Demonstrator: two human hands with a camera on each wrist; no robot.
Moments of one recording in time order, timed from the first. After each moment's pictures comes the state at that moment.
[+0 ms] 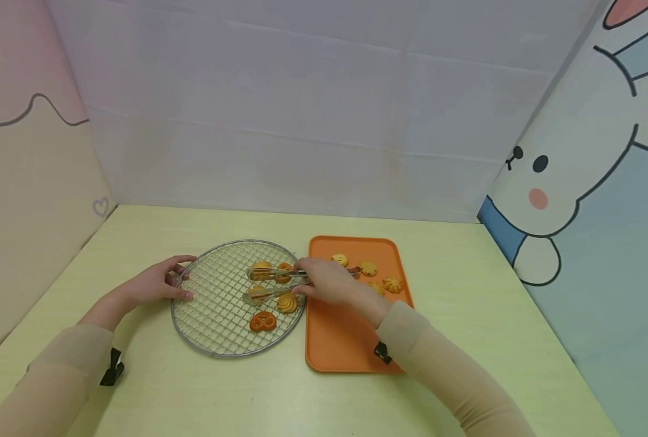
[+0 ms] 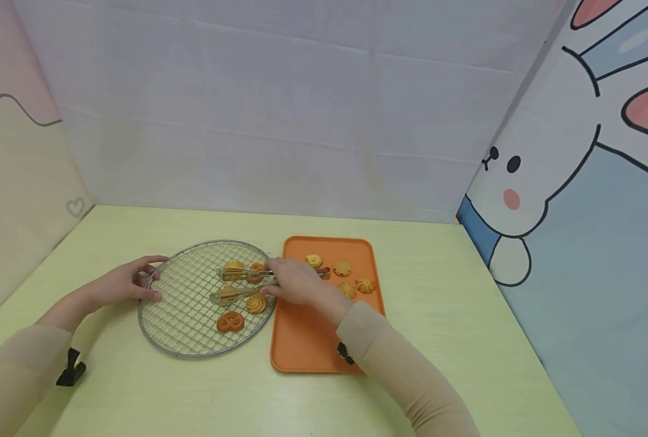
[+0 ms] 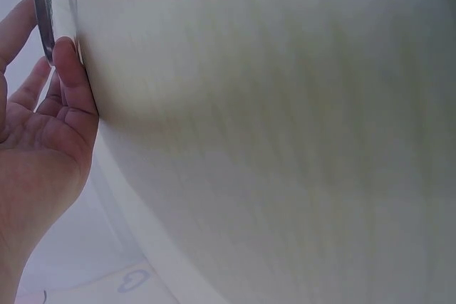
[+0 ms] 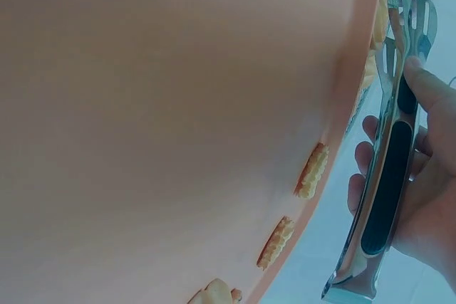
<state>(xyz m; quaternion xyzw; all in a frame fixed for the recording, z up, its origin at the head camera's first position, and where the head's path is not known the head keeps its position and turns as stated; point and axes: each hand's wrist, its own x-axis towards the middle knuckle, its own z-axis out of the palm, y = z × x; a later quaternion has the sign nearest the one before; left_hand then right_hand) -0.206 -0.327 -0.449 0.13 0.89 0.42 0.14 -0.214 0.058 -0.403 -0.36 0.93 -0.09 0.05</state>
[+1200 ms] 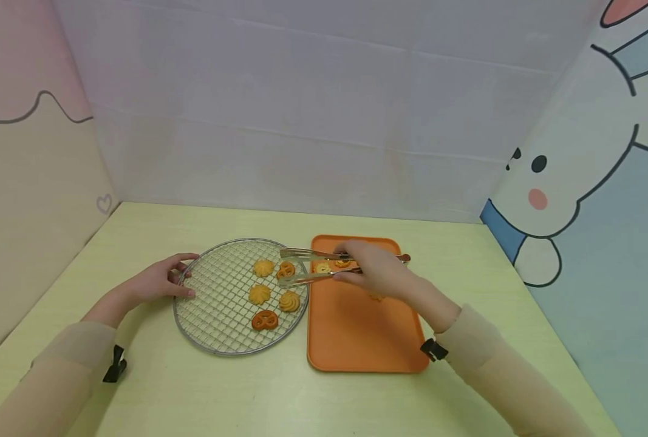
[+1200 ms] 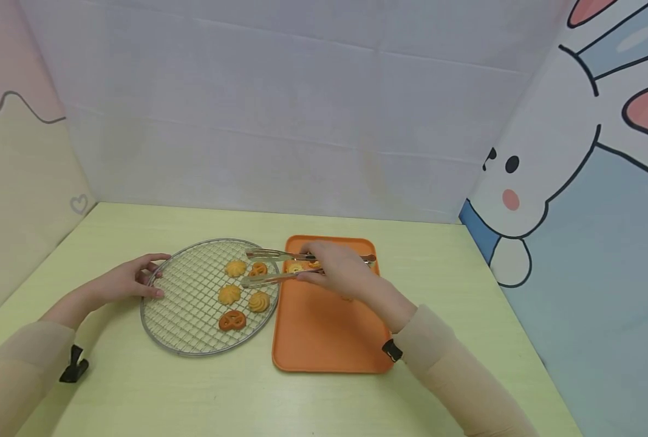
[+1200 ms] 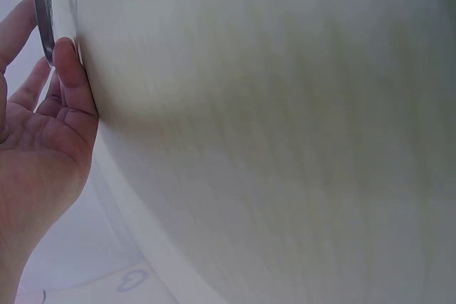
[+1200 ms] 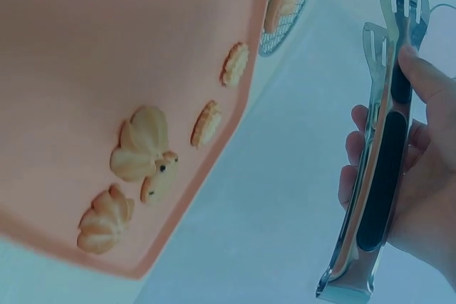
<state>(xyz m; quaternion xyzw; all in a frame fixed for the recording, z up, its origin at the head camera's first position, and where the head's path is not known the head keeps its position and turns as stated) -0.200 -0.324 -0.444 0.12 0.89 0.41 0.14 -0.187 0.129 -0.337 -0.33 0.93 -0.15 0.02</state>
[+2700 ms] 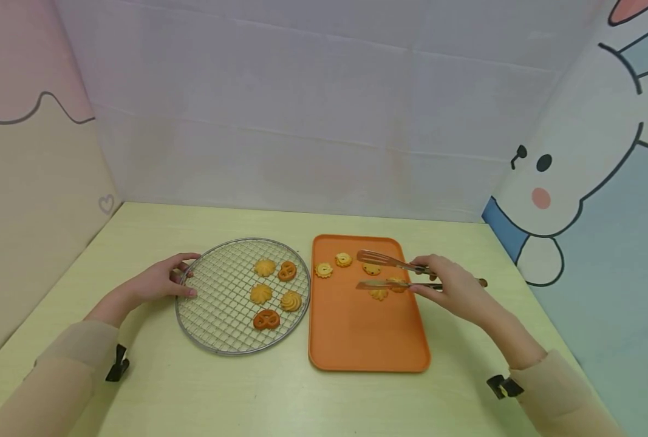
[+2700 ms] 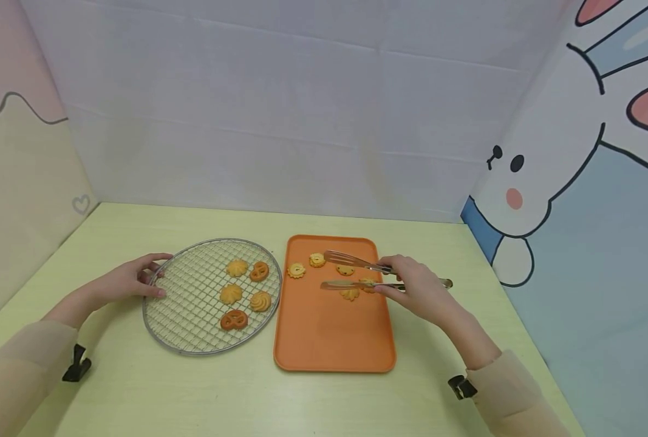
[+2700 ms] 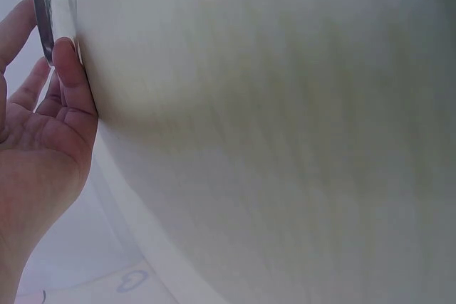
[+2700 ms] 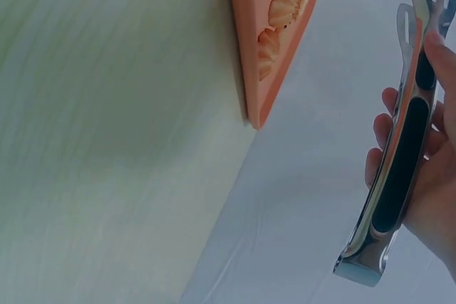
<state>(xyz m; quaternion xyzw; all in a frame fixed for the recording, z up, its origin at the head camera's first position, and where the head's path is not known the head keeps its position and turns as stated) -0.201 -0.324 -0.442 0.12 0.89 0.41 0.15 -0.161 0.252 -0.355 -0.27 0.95 -0.17 -0.06</state>
